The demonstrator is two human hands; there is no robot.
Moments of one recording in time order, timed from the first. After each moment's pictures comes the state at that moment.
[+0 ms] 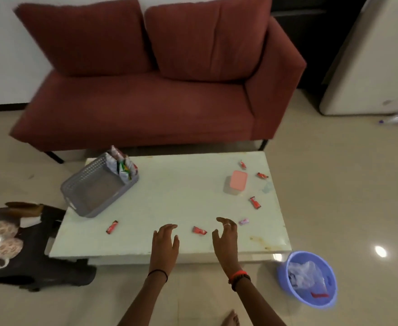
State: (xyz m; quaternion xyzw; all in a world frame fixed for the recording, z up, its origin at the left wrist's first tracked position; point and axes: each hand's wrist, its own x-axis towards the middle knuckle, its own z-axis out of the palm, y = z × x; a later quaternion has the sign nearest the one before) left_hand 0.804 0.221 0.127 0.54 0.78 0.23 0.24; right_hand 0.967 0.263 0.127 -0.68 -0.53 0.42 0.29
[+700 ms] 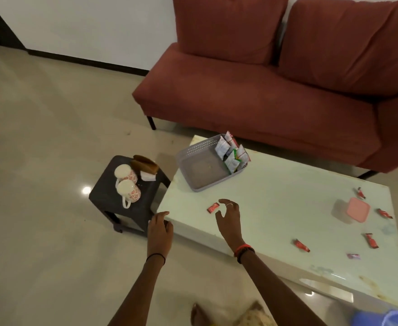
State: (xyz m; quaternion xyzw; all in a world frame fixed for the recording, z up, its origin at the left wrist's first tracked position) left_hand 0.431 0.063 0.138 0.28 0.87 0.35 0.19; right_hand 0.578 0.192 0.148 -0.54 -0.68 0.45 0.19
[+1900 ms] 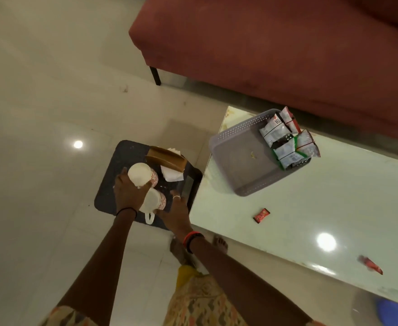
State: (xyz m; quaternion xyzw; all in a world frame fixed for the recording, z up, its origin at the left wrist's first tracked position) left_hand 0.074 0.151 0.024 0.20 0.93 0.20 0.23; right_hand 0.213 0.178 0.028 -0.51 -0.60 0.61 0.00
